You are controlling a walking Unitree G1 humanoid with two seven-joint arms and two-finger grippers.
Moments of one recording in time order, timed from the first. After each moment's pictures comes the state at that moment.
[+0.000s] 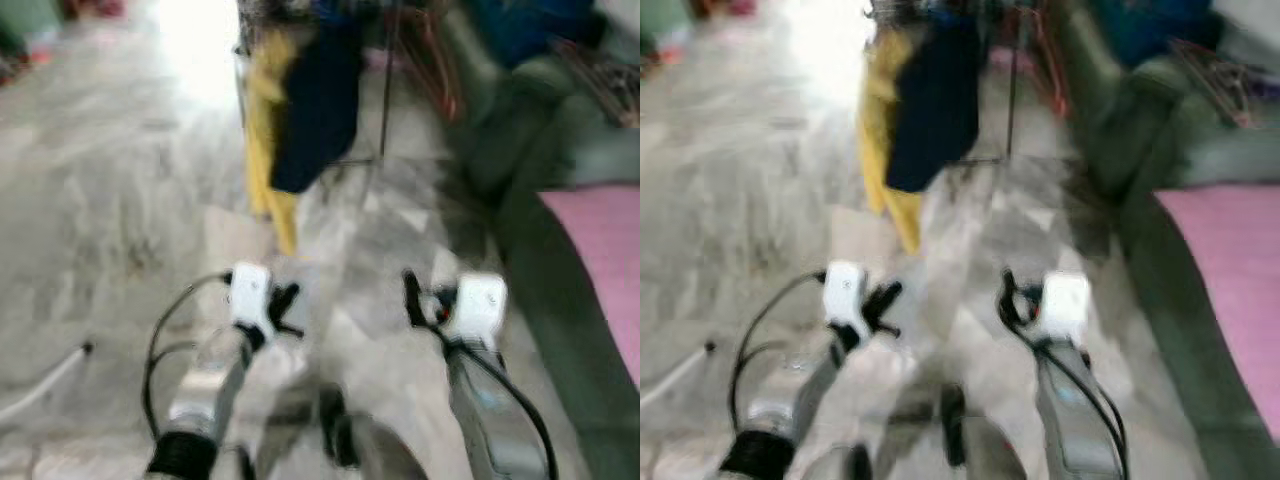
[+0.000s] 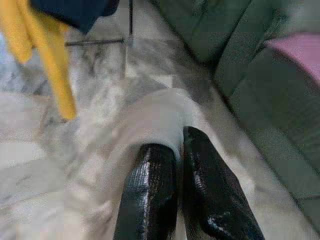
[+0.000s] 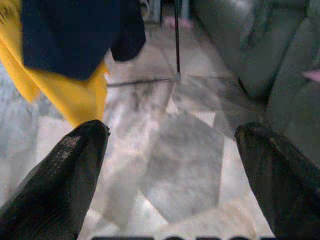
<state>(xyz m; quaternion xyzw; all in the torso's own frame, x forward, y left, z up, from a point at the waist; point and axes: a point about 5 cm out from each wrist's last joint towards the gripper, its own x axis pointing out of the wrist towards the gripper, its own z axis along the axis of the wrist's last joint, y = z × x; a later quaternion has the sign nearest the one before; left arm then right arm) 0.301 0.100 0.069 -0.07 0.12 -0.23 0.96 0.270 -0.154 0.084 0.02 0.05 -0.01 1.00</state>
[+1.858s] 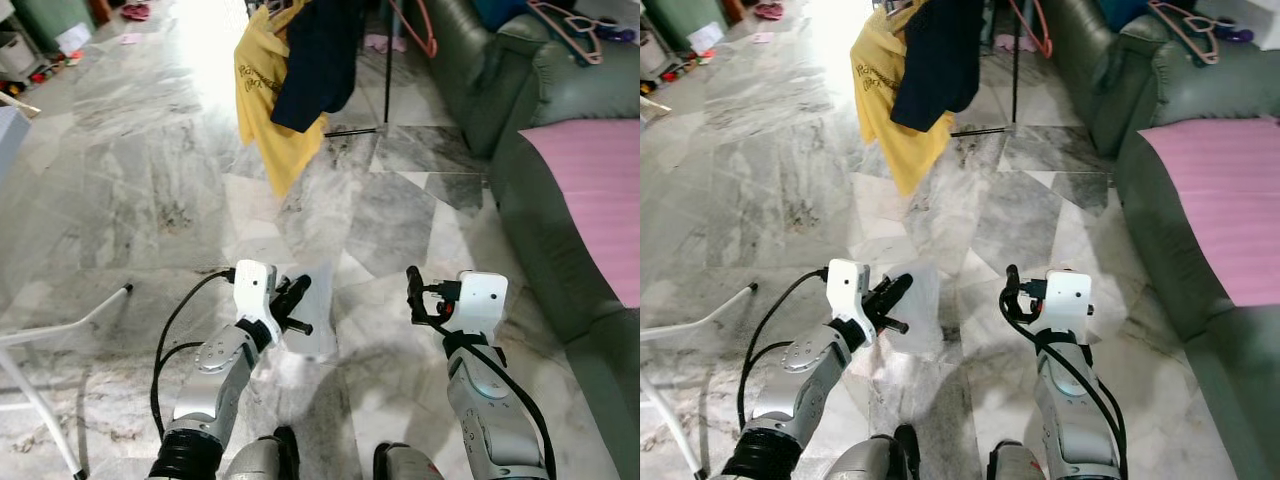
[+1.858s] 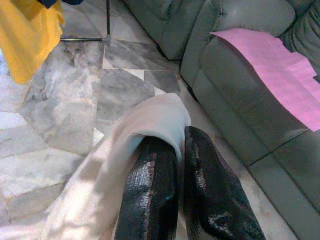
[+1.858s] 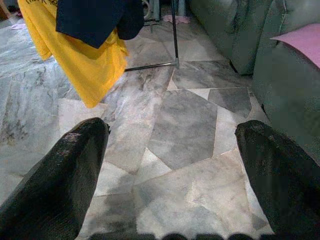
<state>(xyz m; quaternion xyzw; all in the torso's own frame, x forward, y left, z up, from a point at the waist) 0.300 0.100 0.076 -0.11 0.08 -0.26 0.96 0.279 -0.150 0.092 0.02 0.03 -0.01 1.00</state>
